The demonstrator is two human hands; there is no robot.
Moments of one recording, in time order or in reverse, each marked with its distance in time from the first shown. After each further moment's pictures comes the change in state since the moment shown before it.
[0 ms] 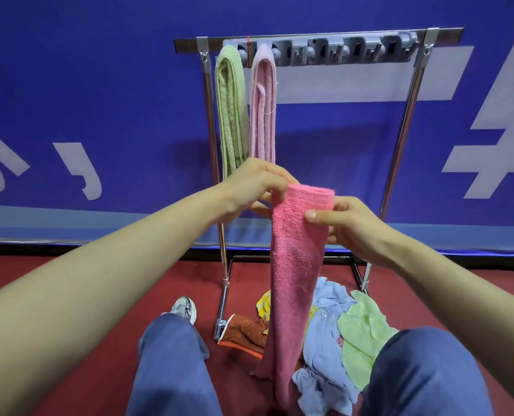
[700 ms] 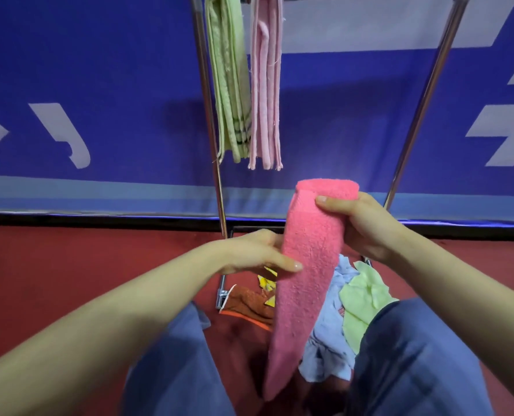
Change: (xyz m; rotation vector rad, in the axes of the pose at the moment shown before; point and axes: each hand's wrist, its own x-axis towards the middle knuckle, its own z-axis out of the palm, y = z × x) left_hand 0.002 -0.155 0.040 -0.071 -0.414 -0.329; right_hand 0.026 0.056 -0.001 0.331 0.191 0.162
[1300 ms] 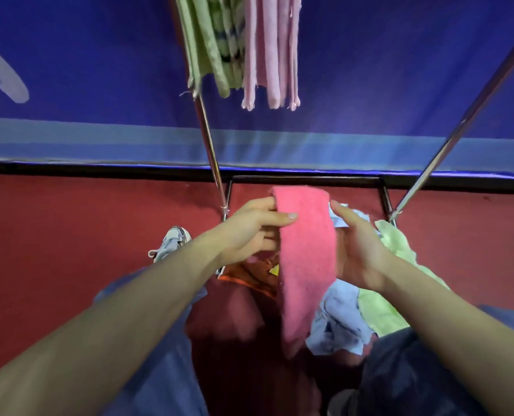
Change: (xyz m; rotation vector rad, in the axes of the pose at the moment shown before) left_hand 0.110 -0.079 -0.053 -0.585 0.237 -0.055; right_hand 0.114 0.146 -0.044 0.329 -0.028 0.611
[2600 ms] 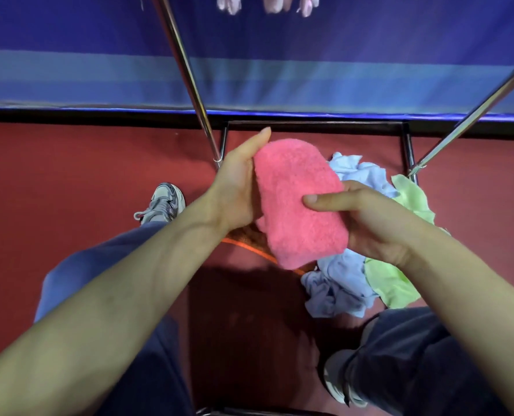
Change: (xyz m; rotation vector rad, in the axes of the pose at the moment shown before) left_hand 0.057 -0.006 -0.010 -0.405 0.130 -0.170; right_hand 0.026 -0.012 0.003 -0.239 -0.094 -0.022
